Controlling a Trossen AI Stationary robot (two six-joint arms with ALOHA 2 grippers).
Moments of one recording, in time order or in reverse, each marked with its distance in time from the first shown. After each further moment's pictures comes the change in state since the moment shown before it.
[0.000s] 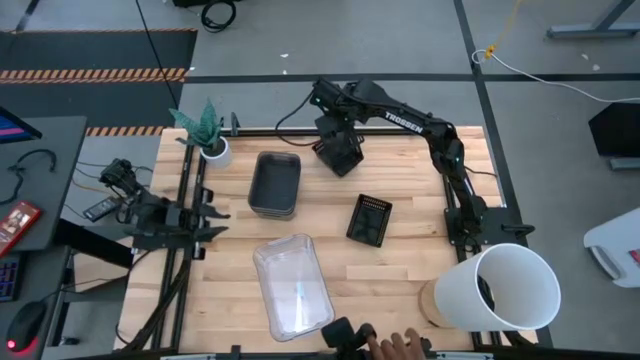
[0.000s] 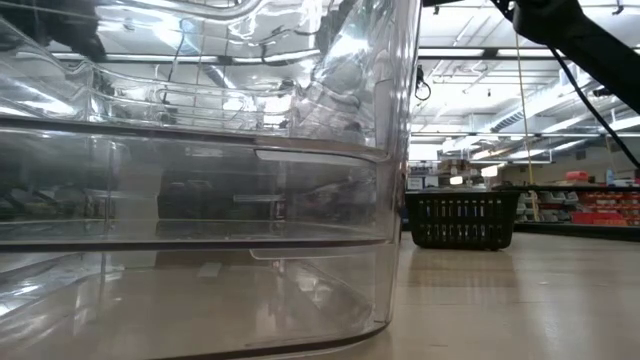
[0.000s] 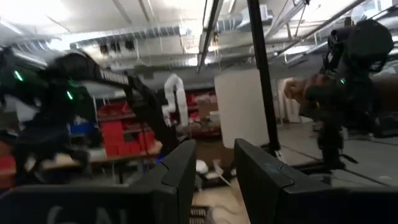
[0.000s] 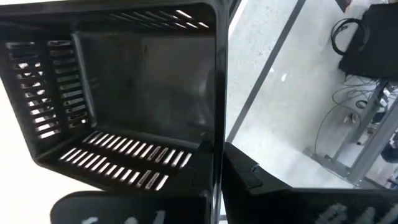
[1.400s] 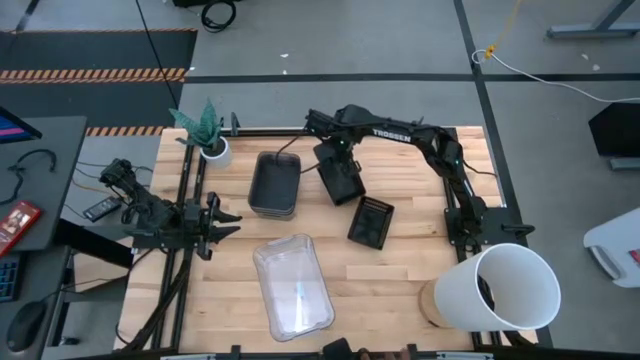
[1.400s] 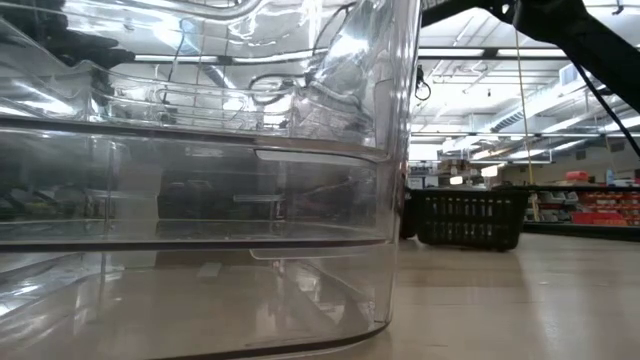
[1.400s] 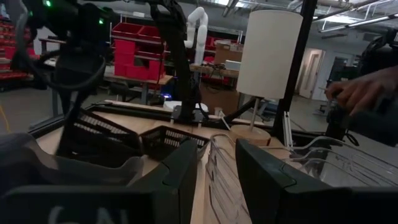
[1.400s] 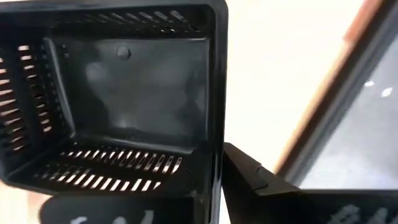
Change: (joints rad) left arm 0.000 0.000 0.000 -0.304 -0.152 -0.440; right arm 0.050 -0.001 -0.300 0.080 -0.215 0.167
